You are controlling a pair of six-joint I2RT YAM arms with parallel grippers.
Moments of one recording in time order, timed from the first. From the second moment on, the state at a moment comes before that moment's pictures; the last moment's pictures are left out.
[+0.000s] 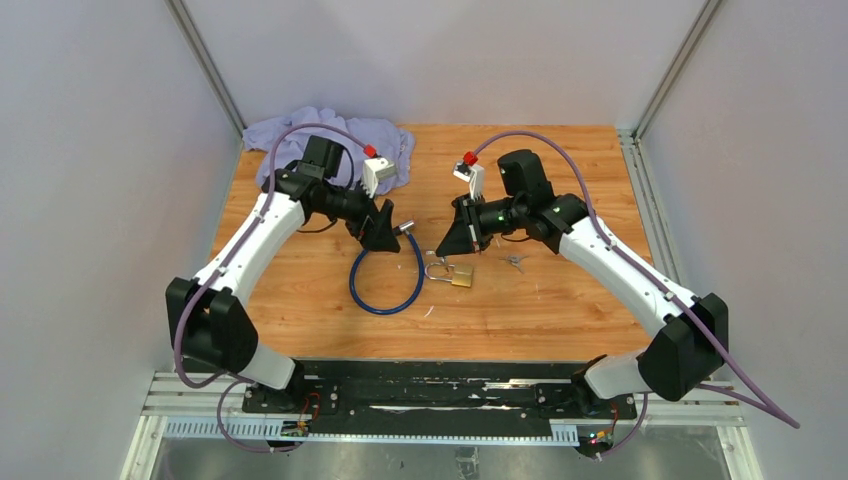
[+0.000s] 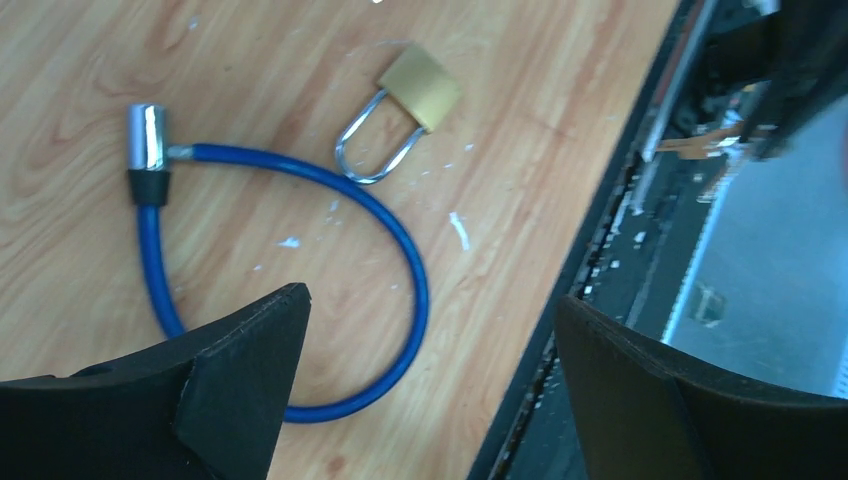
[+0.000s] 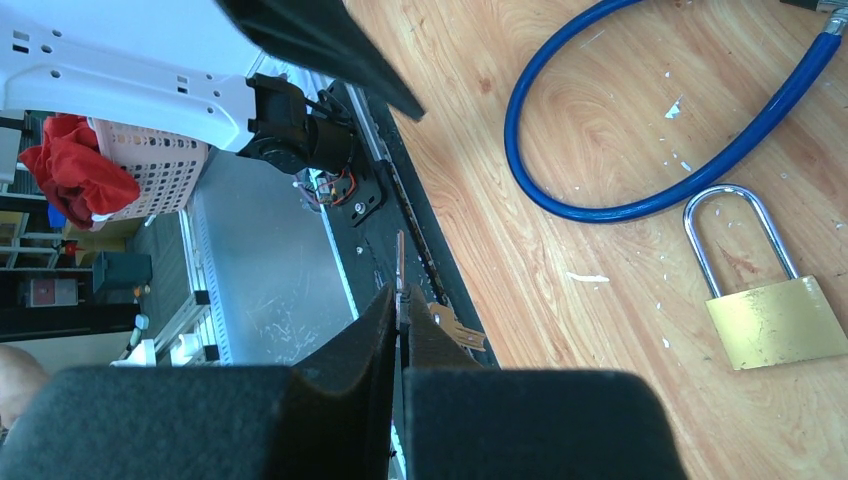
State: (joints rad) left arm -0.30 1.49 1.35 -0.86 0.77 0.36; right arm 0.58 1.39 1.25 -0.51 -0.83 0.27
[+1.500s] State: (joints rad) left arm -0.26 1.98 1.61 -0.86 0.38 0.40; right arm 0.58 1.37 1.25 -0.54 -0.79 0.26
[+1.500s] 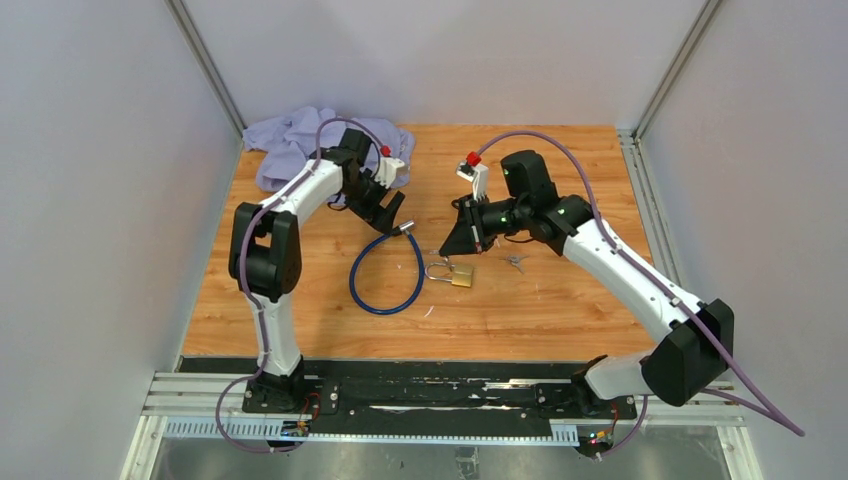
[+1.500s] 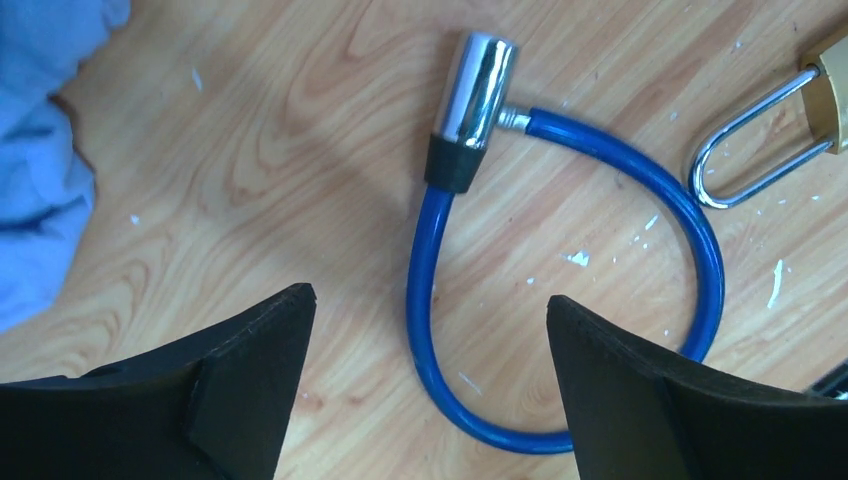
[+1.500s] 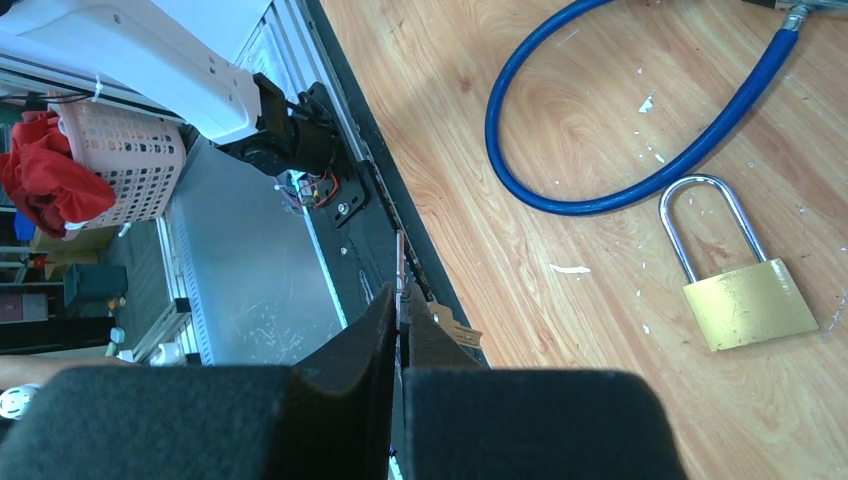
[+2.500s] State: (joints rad) left arm -0.37 2.03 1.47 -0.69 0.24 0.53; right arm 0.58 1.33 1.25 -0.56 -0.76 0.25
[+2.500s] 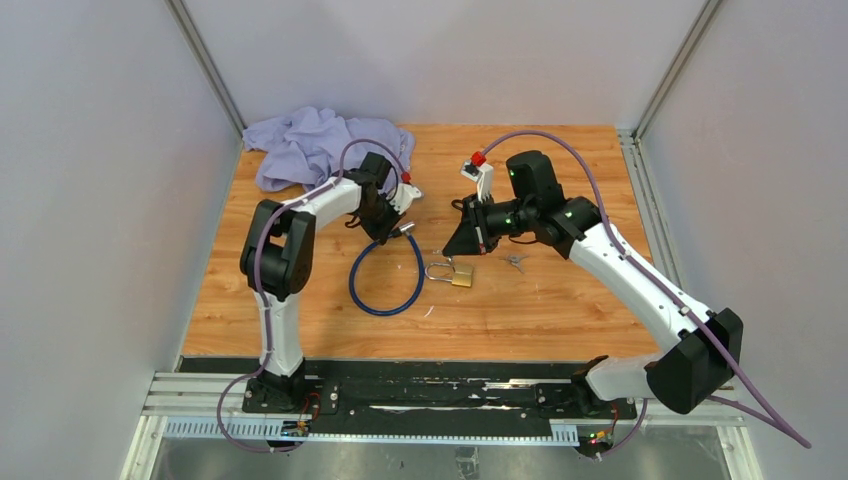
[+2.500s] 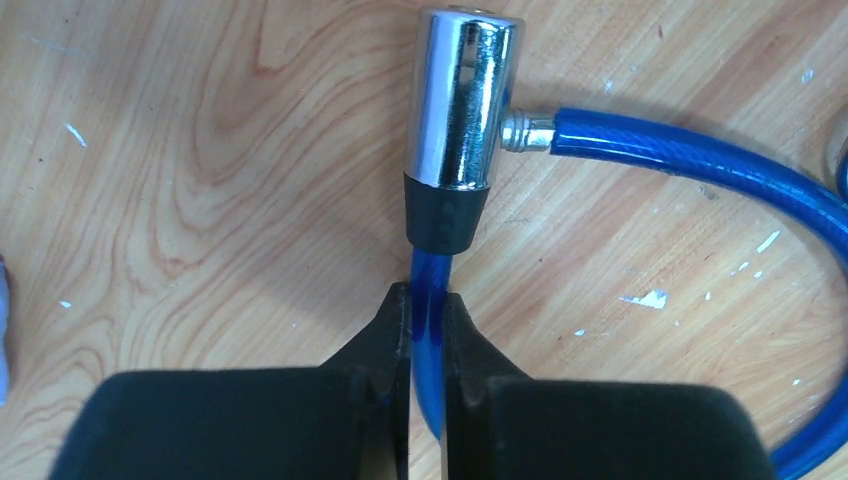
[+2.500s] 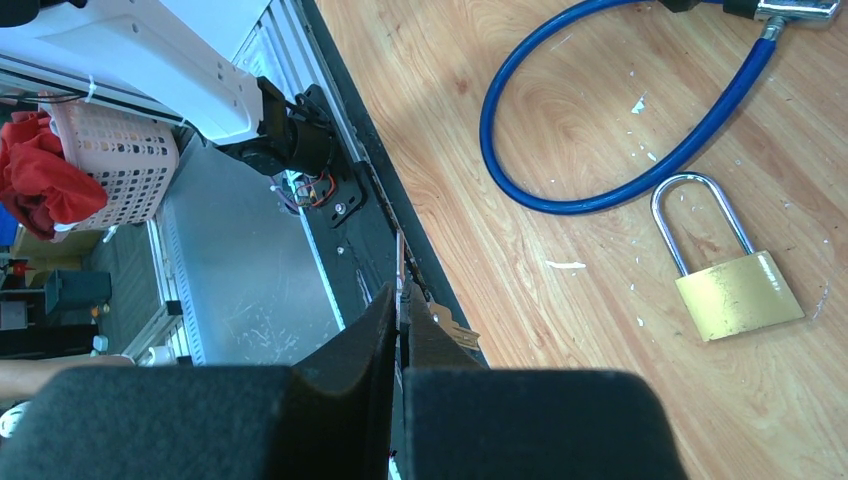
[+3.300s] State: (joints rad) left arm -0.37 1.51 1.30 -0.77 0.30 0.77; right arm 0.58 1.32 1.25 -0.58 -0.74 0.25
